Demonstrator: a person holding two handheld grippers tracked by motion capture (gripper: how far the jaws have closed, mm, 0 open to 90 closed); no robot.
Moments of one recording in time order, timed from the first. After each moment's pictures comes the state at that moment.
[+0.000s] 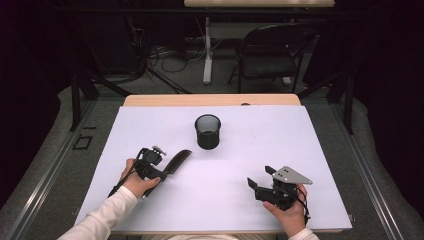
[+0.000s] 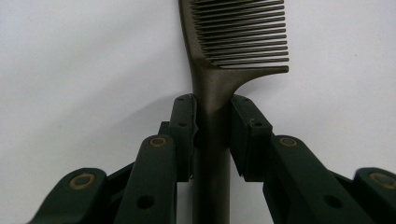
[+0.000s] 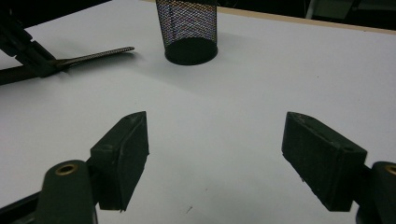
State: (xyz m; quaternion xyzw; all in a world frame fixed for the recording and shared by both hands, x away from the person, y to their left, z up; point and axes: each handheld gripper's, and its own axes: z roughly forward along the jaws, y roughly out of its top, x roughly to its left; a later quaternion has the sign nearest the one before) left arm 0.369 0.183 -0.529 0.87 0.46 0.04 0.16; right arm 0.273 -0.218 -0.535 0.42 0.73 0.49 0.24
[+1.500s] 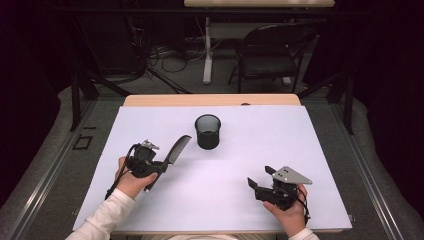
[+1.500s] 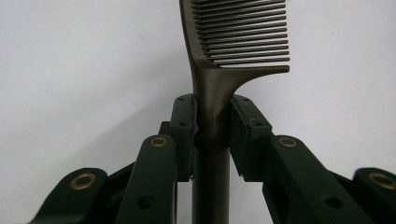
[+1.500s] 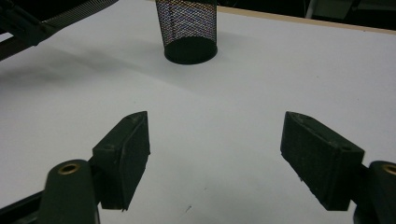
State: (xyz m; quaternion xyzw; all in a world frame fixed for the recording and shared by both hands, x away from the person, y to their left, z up) left arm 0.355 0.192 -0.499 0.84 0.45 0.07 0.28; right arm 0.273 -0.218 -0.535 0.42 0.73 0.49 0.24
